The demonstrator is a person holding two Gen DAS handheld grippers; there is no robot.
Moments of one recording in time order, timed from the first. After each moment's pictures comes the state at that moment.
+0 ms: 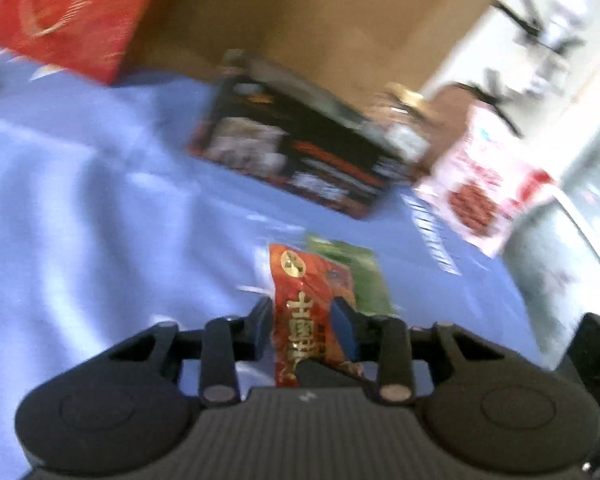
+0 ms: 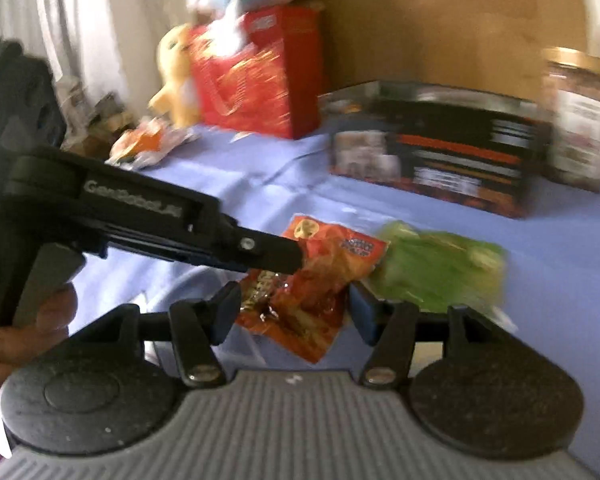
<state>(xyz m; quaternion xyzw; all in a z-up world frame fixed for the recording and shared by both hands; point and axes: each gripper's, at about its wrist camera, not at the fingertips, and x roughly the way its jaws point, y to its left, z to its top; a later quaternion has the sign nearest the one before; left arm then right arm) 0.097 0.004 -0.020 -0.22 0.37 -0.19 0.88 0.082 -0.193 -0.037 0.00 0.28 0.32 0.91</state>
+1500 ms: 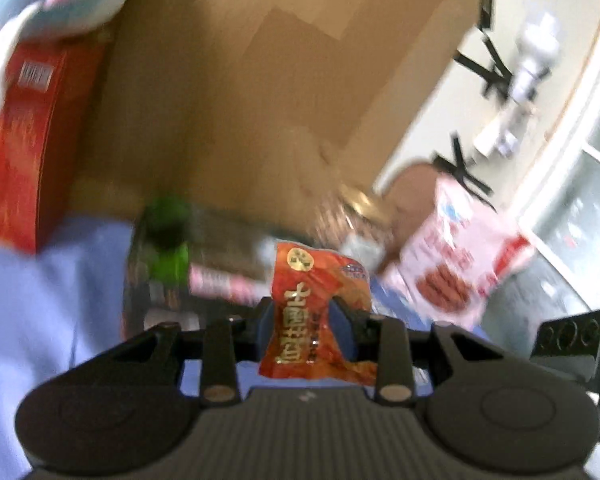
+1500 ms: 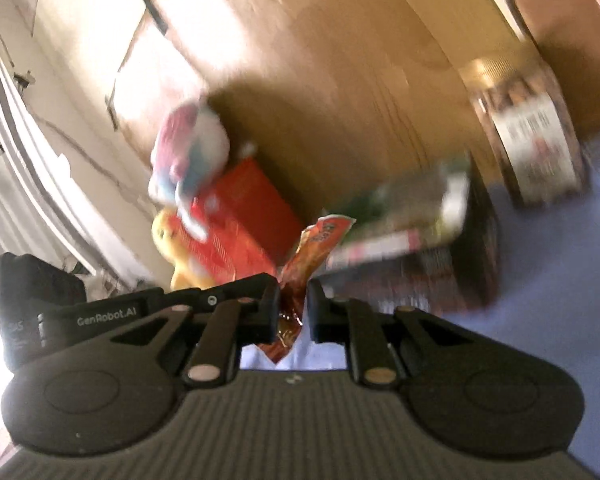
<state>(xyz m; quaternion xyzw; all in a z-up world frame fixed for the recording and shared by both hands) 0.191 -0.005 0.076 -0.20 0.29 -0.19 0.92 0.197 -0.249 0.036 0.26 0.24 0.35 0.87</state>
